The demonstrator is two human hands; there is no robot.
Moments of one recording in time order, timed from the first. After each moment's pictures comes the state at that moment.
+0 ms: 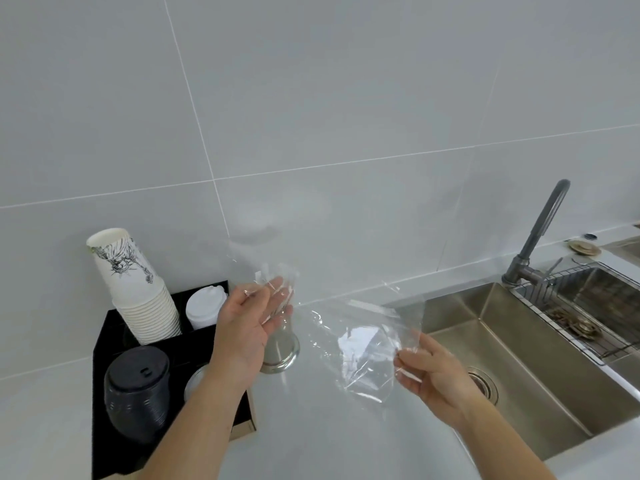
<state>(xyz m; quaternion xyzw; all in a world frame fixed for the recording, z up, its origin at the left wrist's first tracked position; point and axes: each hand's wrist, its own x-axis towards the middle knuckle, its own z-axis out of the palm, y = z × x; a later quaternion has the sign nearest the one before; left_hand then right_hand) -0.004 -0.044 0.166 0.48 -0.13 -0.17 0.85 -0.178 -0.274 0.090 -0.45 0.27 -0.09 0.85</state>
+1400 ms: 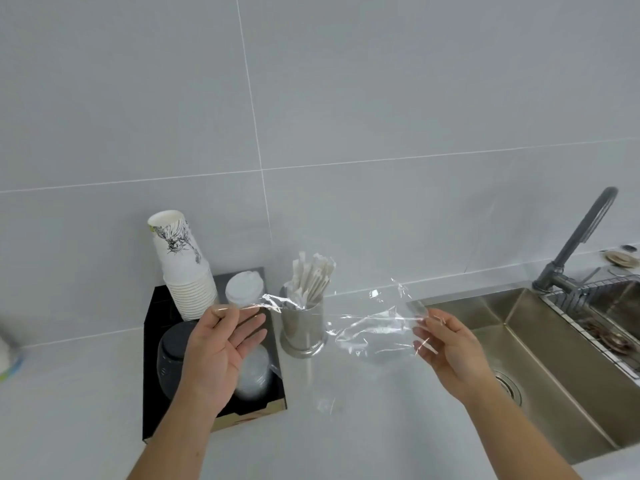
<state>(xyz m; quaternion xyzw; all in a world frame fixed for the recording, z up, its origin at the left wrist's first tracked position) -0.004 0.067 0.152 0.49 -0.07 -0.15 0.86 -0.147 -0.248 0.111 -0.43 0.28 -0.20 0.84</state>
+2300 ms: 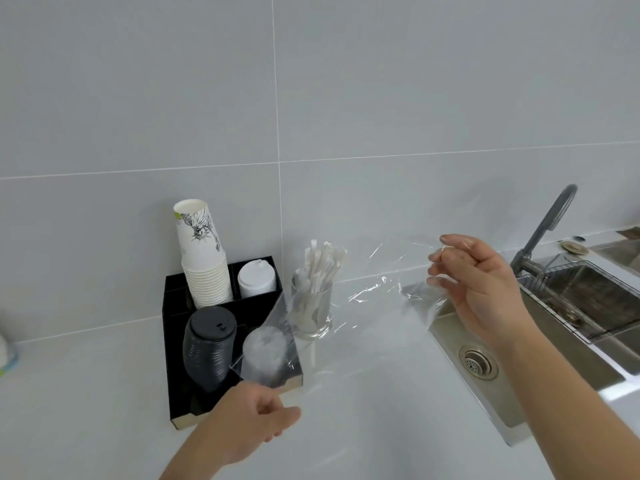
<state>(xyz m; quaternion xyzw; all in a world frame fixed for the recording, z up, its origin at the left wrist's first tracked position) -0.054 0.152 0.124 0.83 -0.24 -0.32 0.39 -0.170 -0.169 0.241 -0.58 0.07 -0.31 0.75</state>
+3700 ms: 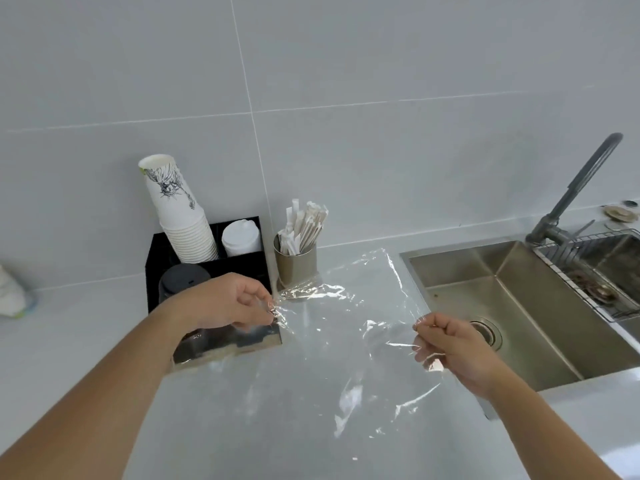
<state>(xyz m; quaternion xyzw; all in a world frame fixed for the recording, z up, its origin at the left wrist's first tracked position) 0.003 0.081 0.163 0.81 -0.29 -0.38 0.35 -0.234 -0.238 0.093 -0.64 0.26 -0.02 0.73</state>
